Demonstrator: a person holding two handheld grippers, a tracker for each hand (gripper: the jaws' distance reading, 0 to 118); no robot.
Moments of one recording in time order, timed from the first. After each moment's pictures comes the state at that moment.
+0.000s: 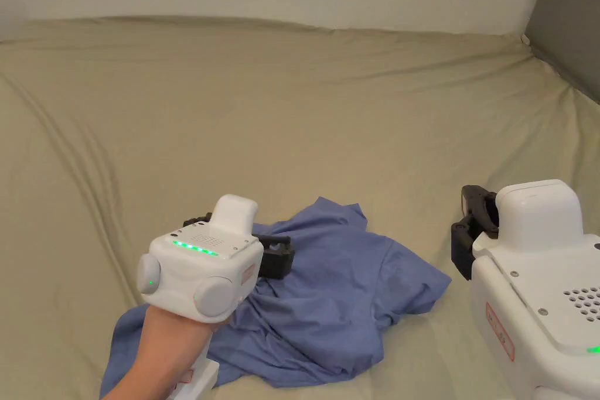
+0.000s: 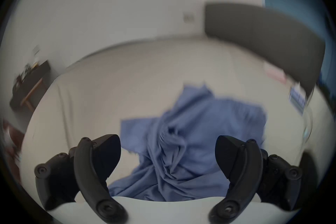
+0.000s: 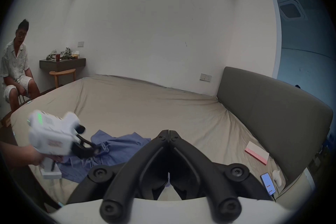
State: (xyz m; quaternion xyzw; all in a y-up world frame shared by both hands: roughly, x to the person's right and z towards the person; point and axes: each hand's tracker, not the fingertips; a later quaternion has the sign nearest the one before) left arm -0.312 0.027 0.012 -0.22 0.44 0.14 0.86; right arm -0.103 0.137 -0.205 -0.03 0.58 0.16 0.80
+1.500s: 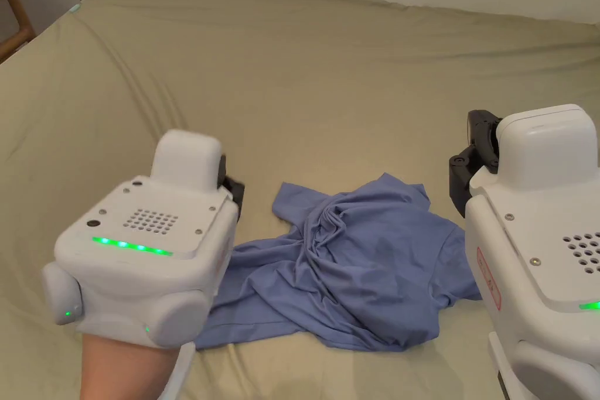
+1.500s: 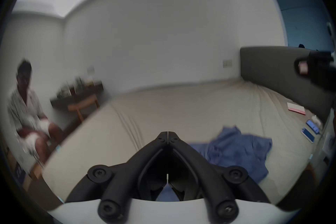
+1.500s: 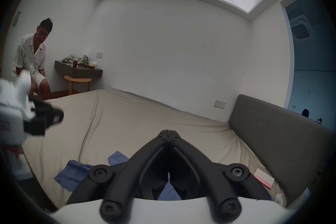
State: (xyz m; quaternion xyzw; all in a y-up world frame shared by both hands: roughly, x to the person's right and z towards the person) left arm -0.234 0.081 0.120 -0.19 0.56 0.12 0.79; right arm -0.129 0.155 -0.134 0.05 0.62 0.15 0.77
